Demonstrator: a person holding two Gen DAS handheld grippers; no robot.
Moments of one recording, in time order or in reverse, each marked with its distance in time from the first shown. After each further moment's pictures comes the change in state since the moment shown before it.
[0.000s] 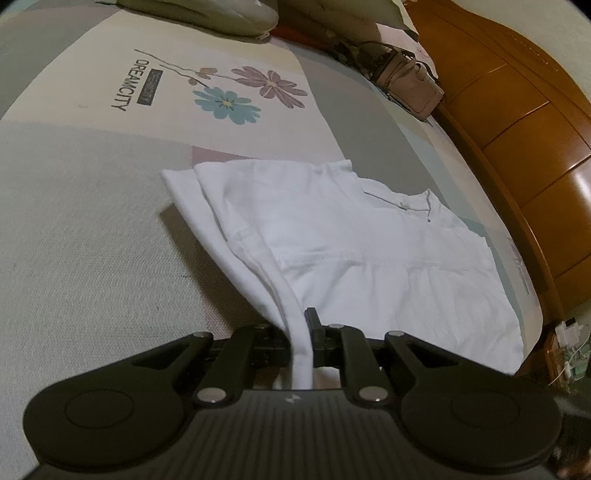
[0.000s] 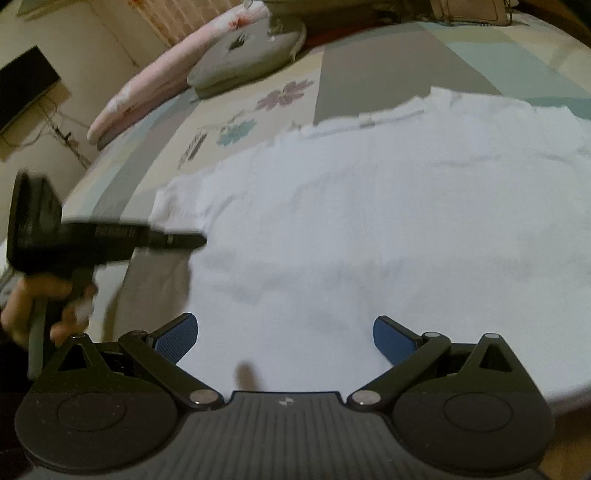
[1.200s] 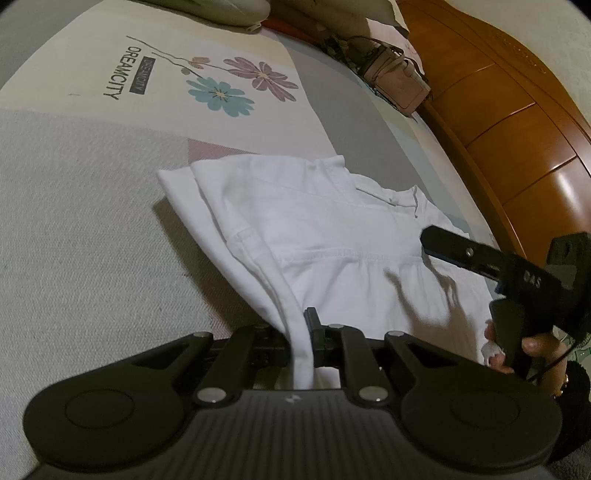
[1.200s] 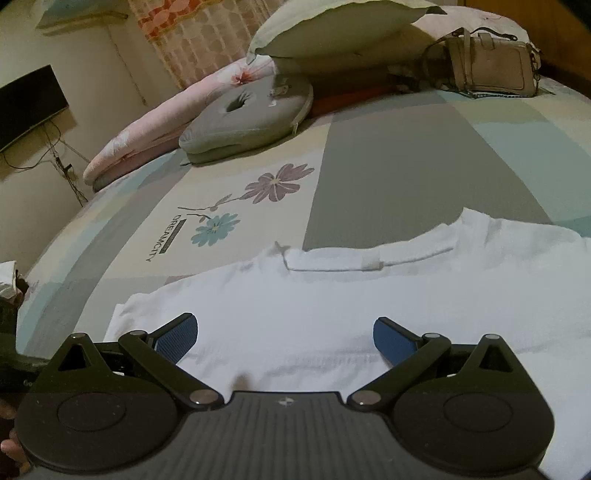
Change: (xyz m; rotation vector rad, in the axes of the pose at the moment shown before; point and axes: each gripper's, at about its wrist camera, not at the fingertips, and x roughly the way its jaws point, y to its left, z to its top) left arm 0.000 0.011 0.001 -0.007 0.036 -0.087; right arm 0.061 -0.019 0.113 -0.079 -0.193 -0.007
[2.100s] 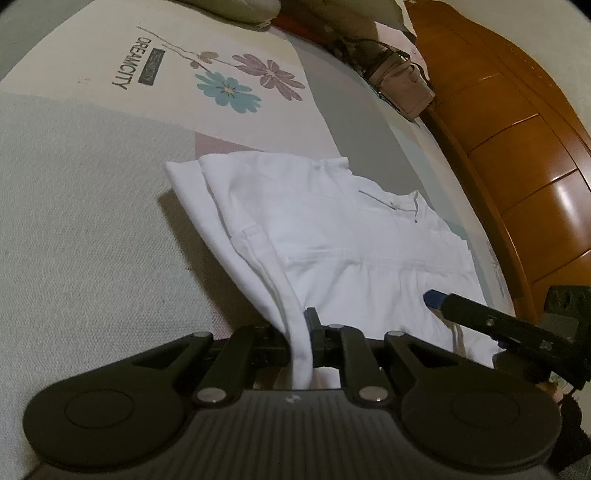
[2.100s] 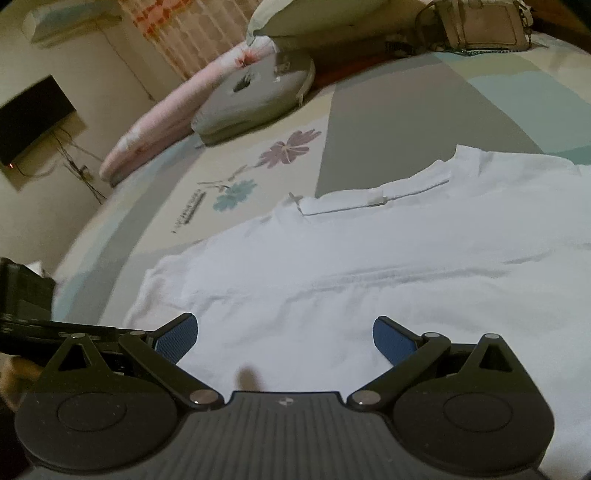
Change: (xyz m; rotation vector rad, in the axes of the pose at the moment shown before) left arm 0.000 0.005 0.001 -0.035 0.006 -0.016; right arm -0.023 -0.001 -0.034 0.066 0.063 0.074
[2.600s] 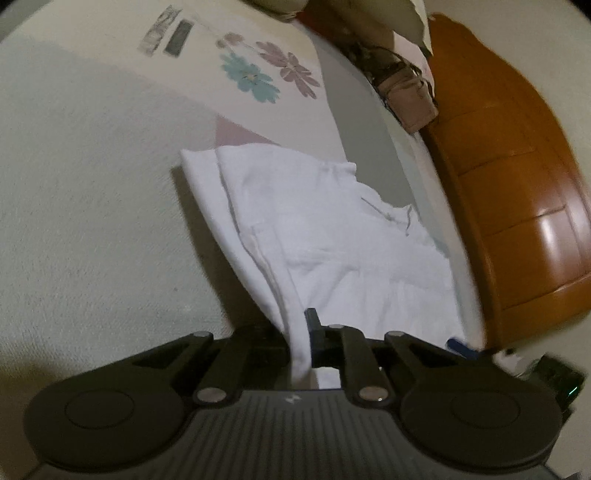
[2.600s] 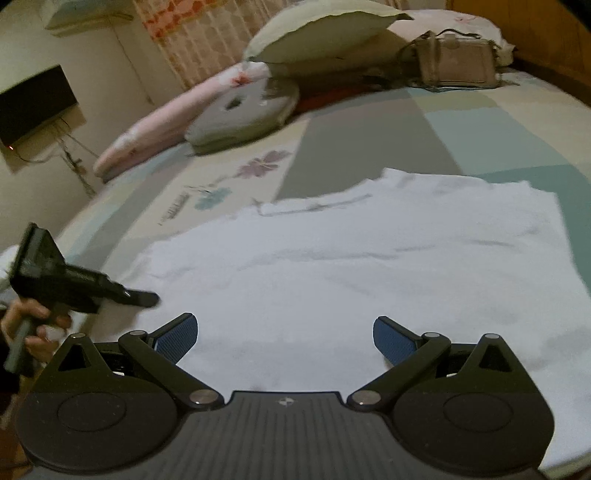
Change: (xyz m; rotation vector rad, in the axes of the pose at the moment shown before) left arm -0.001 0.011 0.001 -0.080 0.020 -0.055; right arm -0.074 -0.031 -0.026 -0.069 -0.064 -0.033
